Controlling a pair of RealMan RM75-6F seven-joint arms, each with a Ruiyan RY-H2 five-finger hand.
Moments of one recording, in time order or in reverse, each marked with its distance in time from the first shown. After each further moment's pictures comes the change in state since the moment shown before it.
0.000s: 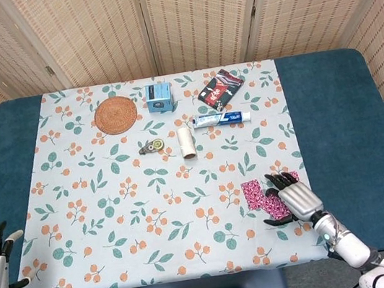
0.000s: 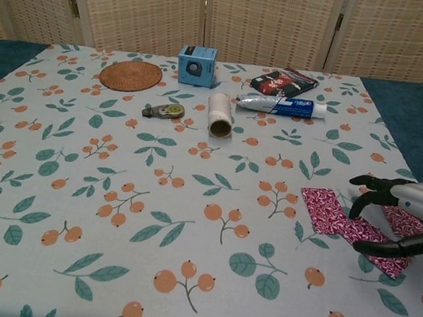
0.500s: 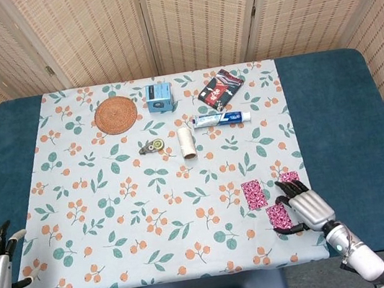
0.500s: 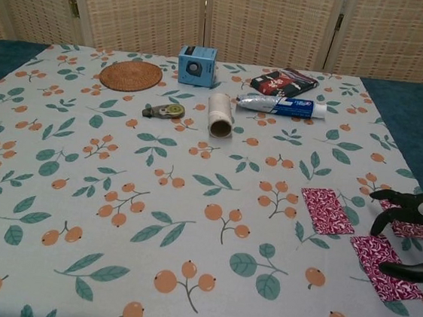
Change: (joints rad) left arm -0.006 -0.008 0.002 0.009 0.009 -0.004 -0.006; right arm -0.066 0.048 -0.055 -0.051 -0.047 0.075 0.006
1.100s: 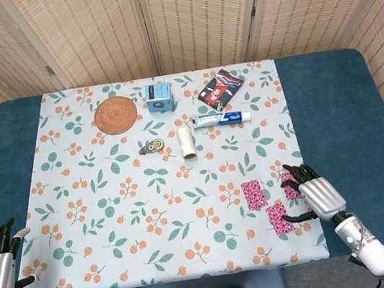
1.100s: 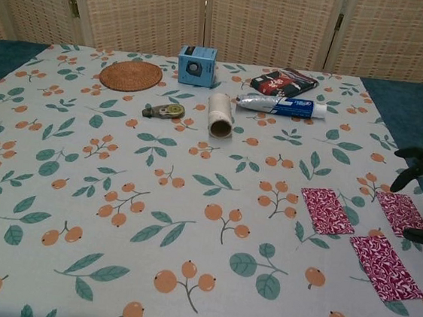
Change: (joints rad) left arm -0.011 -0.001 0.000 -0.006 0.015 -0.003 0.005; right arm -0.019 0.077 0.066 -0.058 -0.021 0.068 0.113
